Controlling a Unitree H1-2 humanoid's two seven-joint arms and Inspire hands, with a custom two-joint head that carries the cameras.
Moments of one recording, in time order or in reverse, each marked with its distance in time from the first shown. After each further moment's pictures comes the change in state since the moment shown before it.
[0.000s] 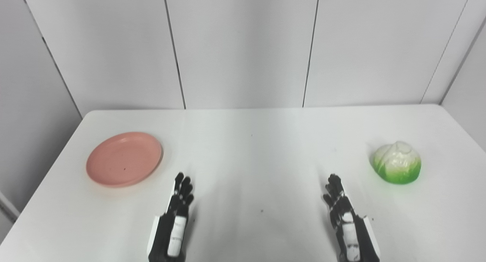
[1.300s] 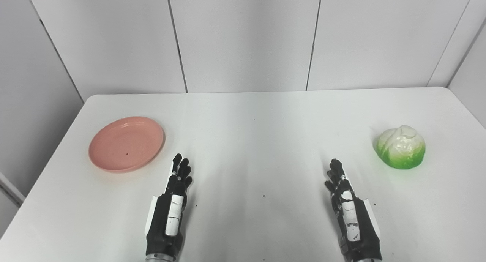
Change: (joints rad) left arm 0.002 0.002 0.018 -0.055 -0.001 0.086 -0.003; right arm 0.000 0.006 0.011 -0.045 -0.022 0.091 -0.022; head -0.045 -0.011
